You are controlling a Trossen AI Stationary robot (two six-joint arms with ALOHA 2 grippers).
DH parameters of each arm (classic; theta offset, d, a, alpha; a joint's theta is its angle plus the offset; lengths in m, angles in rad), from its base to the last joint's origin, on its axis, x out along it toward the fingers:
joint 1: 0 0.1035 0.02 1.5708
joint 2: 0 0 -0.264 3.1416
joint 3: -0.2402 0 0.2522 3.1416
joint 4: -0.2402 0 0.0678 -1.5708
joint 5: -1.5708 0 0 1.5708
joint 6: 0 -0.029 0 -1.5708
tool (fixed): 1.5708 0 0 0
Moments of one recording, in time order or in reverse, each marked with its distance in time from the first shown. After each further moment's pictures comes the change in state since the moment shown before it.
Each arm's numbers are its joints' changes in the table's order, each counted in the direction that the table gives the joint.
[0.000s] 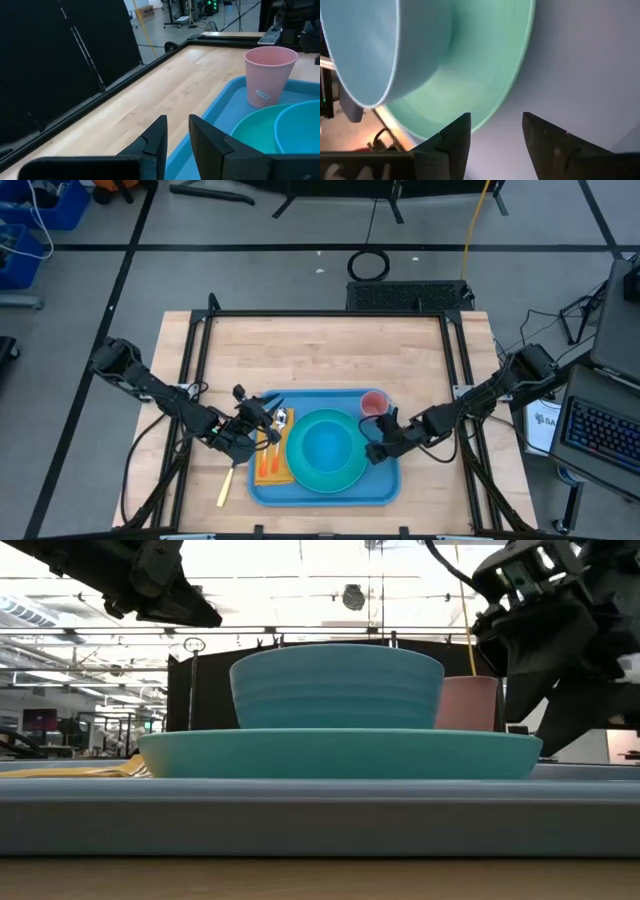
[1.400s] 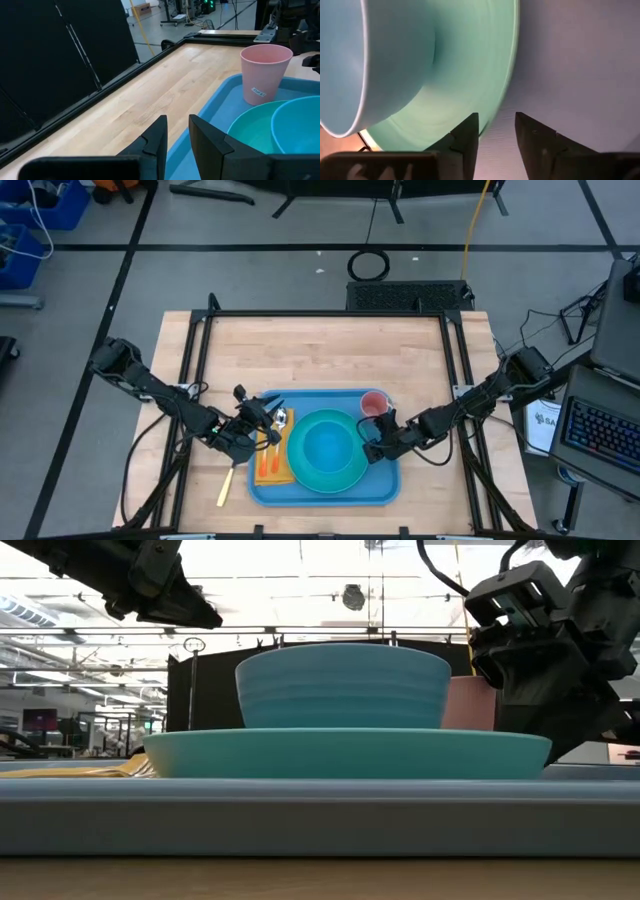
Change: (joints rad) left arm 0.000 0.000 0.000 0.000 -0.022 0.002; right arm -0.001 -0.057 -0.001 0.006 -0.072 0.006
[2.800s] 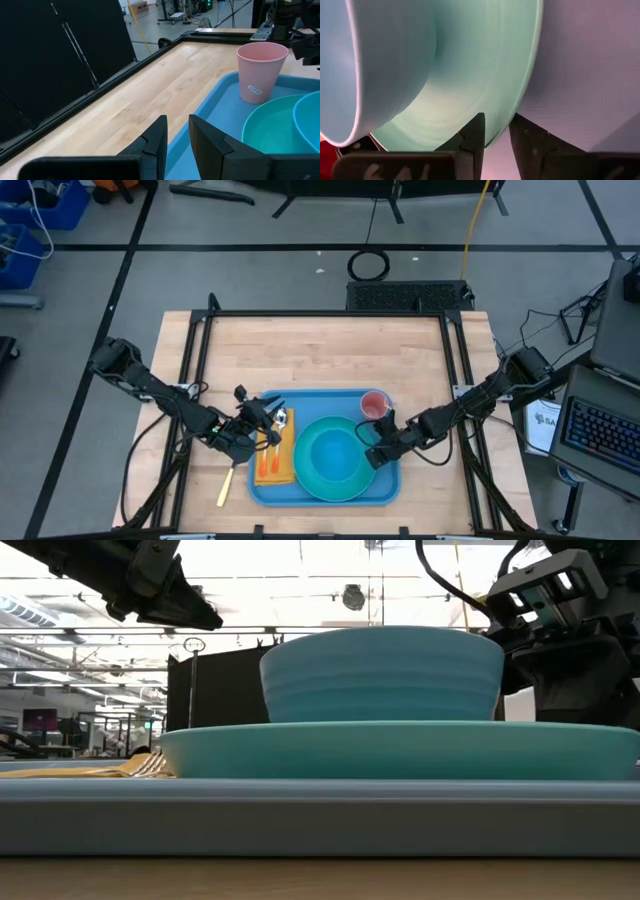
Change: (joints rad) left arm 0.000 0.000 0.000 0.000 -0.018 0.000; right arm -0.003 0.000 0.000 -0.009 0.140 0.046
